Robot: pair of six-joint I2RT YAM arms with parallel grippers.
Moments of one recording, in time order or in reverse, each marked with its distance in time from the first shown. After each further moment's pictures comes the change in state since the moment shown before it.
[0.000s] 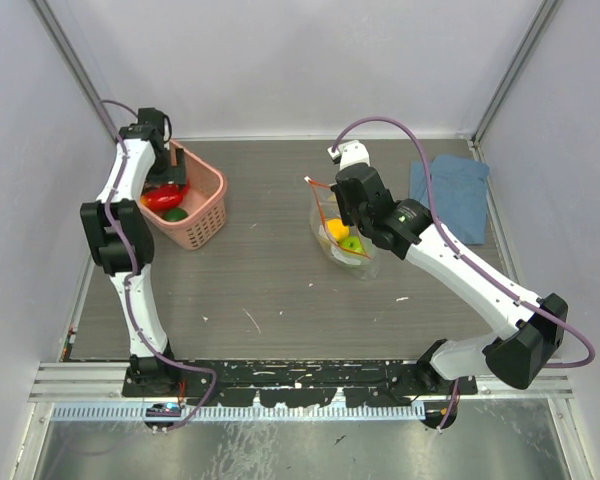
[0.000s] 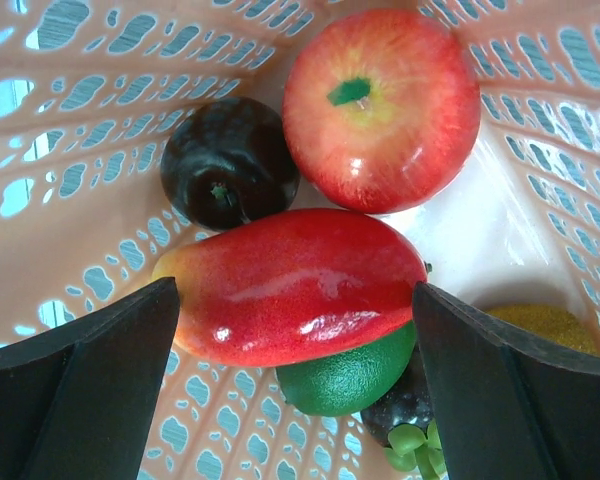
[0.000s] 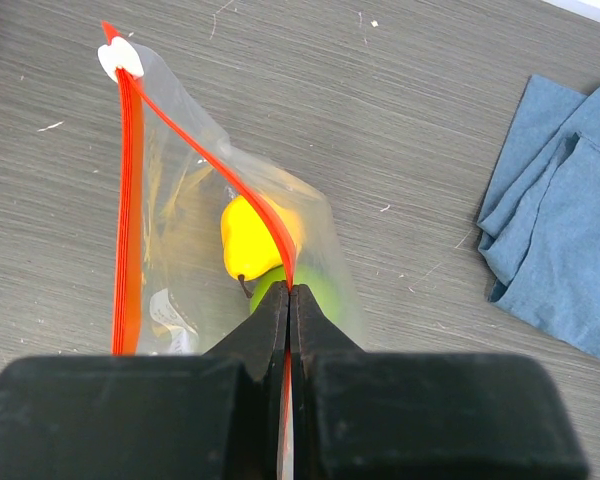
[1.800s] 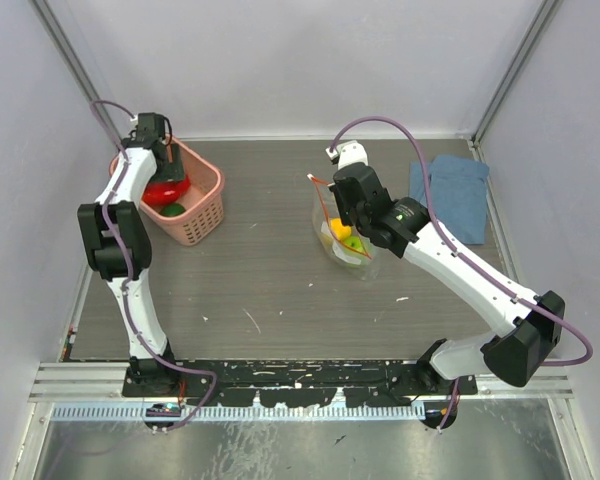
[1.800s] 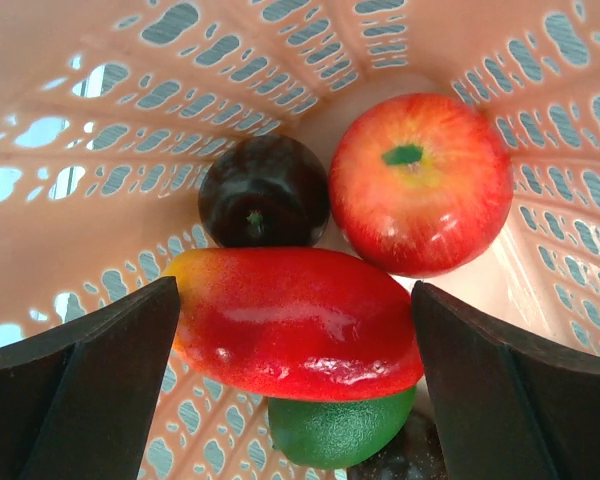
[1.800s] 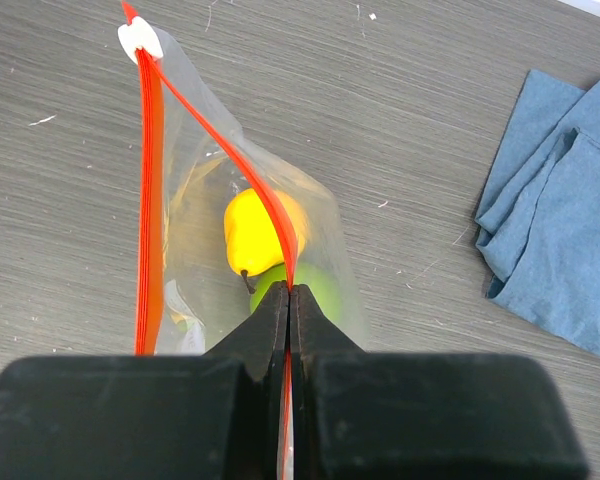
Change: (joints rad) left arm -0.005 -0.076 -0.184 0.281 -0.106 -0.046; right arm 0.002 0.016 0.011 -0.016 0.007 0.001
